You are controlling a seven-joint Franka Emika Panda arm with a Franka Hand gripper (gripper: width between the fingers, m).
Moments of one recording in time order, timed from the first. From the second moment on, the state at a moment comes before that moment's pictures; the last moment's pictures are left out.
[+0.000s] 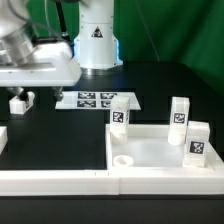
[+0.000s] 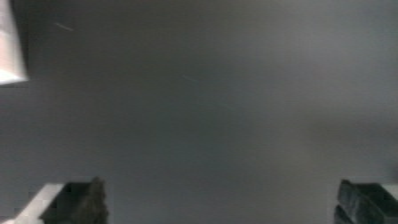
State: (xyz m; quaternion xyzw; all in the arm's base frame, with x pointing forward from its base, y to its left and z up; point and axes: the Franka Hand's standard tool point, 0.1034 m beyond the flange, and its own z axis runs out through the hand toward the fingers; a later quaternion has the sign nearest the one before) arm 0.466 -0.169 0.052 -0.96 0.17 0.19 0.11
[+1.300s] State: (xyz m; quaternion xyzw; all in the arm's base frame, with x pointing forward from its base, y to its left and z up) arm 0.415 -0.207 0.039 -0.88 0.11 0.43 0.16
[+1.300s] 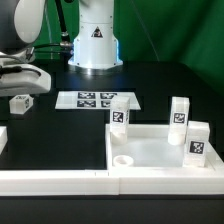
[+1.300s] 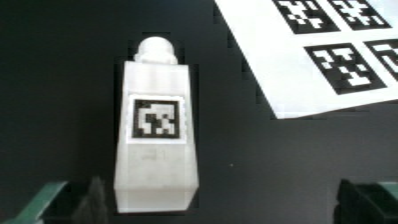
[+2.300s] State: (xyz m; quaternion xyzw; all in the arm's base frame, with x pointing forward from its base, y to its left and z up) arm 0.380 -0.213 0.015 -0.87 0.11 0.46 0.16
